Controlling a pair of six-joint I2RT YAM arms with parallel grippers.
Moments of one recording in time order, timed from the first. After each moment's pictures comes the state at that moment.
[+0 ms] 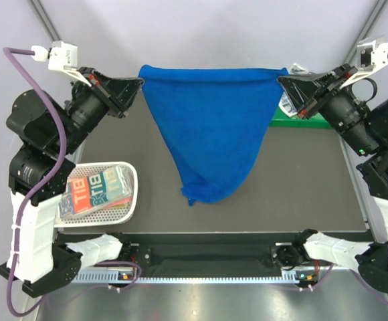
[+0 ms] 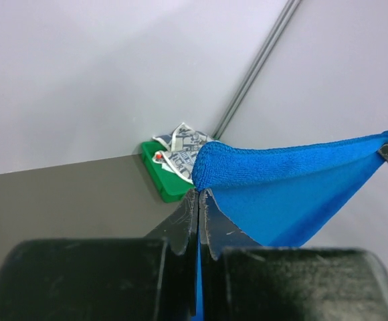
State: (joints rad) left arm -0.47 1.14 1.98 -0.66 0.09 -0.44; right arm 0.59 1.07 1.87 -0.54 -0.05 0.22
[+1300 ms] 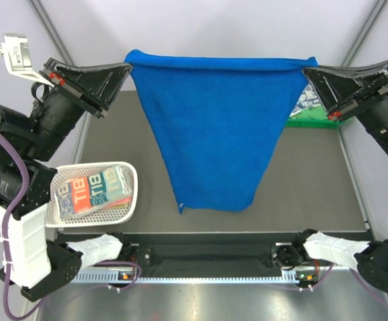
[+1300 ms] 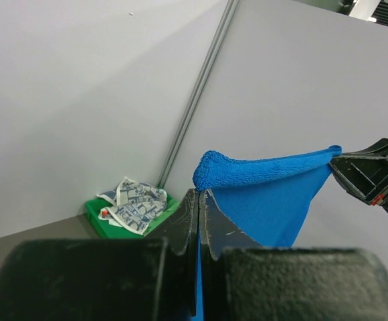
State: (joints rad) left arm -0.48 1.16 2.14 -0.55 0.22 -0.52; right arm 0.60 1.09 2.10 -0.59 -0.14 0.25
